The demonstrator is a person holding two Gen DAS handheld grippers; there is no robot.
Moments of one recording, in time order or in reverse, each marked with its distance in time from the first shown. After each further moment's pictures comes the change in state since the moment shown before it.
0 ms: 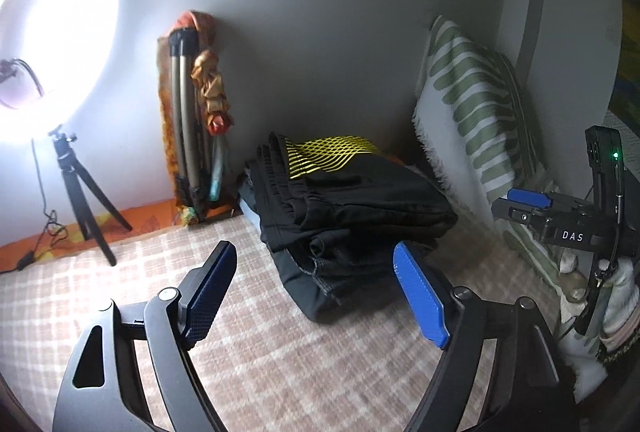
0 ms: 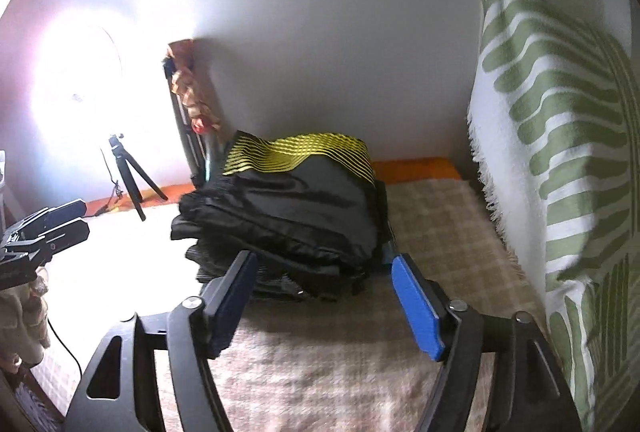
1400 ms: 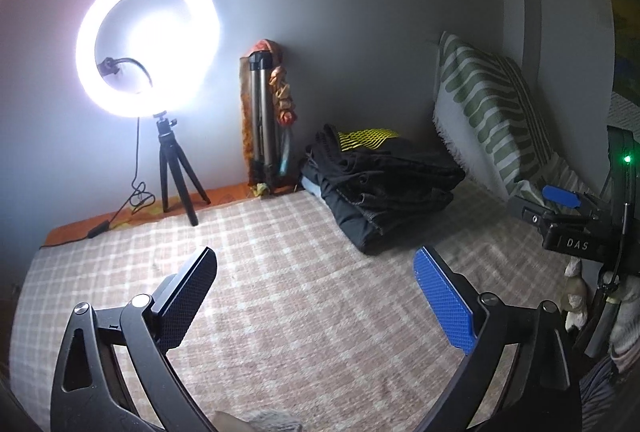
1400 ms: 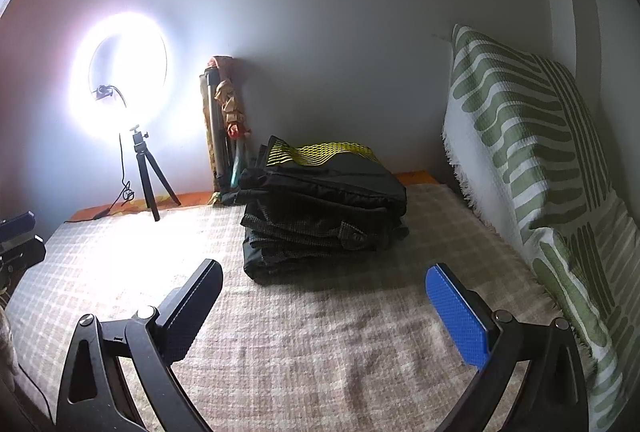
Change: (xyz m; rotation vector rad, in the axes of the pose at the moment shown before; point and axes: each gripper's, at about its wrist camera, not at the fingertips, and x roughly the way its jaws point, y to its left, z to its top) left arm -0.113 0.016 -0.099 0.032 -0.115 0.157; right arm -0.068 0.102 -0.097 0.021 -0.181 -0.146
